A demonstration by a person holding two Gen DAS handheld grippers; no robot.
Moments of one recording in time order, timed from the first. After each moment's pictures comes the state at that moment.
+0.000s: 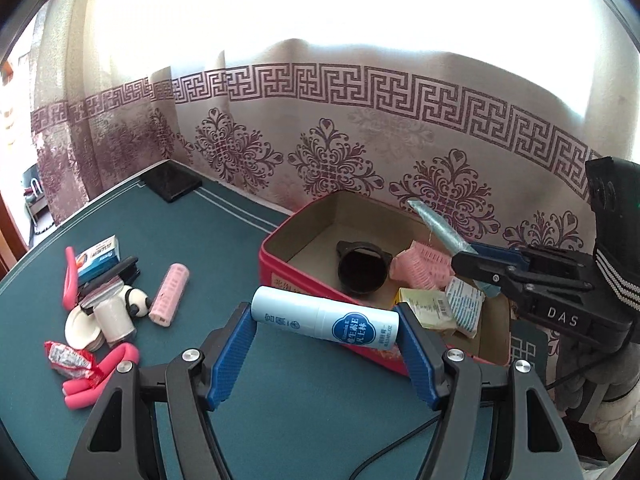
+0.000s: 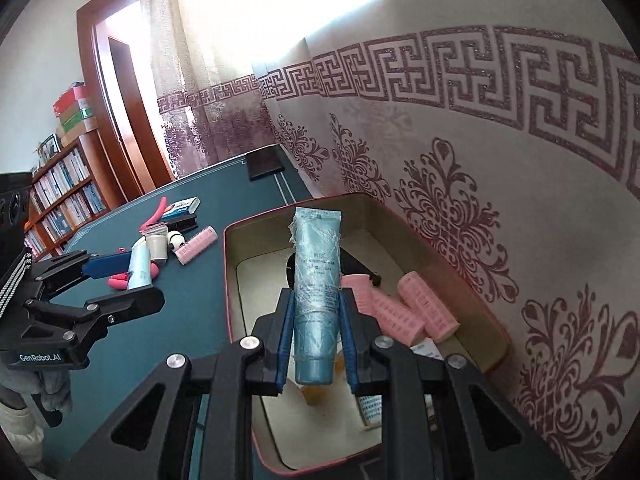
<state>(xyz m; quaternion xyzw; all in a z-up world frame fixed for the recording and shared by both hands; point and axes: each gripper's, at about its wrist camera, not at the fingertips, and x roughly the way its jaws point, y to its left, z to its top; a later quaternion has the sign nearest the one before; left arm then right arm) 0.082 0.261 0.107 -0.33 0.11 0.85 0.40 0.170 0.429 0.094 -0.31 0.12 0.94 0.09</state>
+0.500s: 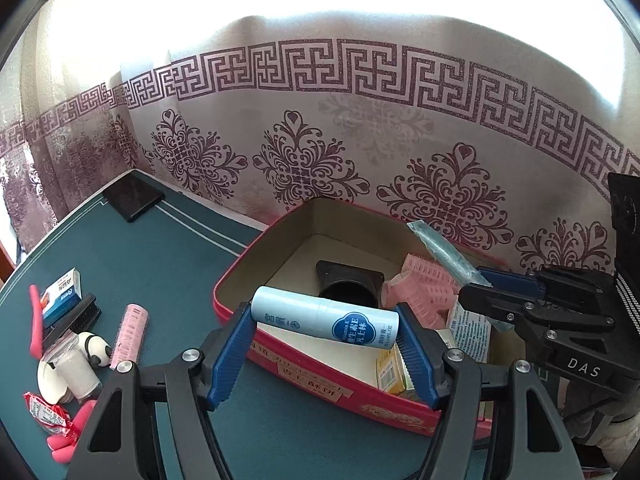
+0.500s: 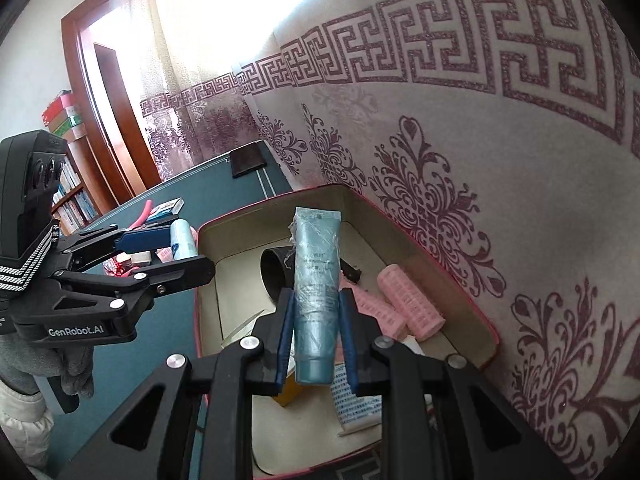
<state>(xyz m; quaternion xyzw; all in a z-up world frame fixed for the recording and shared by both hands) 0.050 0.322 0.092 -0.34 0.14 0.83 0.42 0.167 0.449 0.082 -0.31 0.14 0.93 0.10</state>
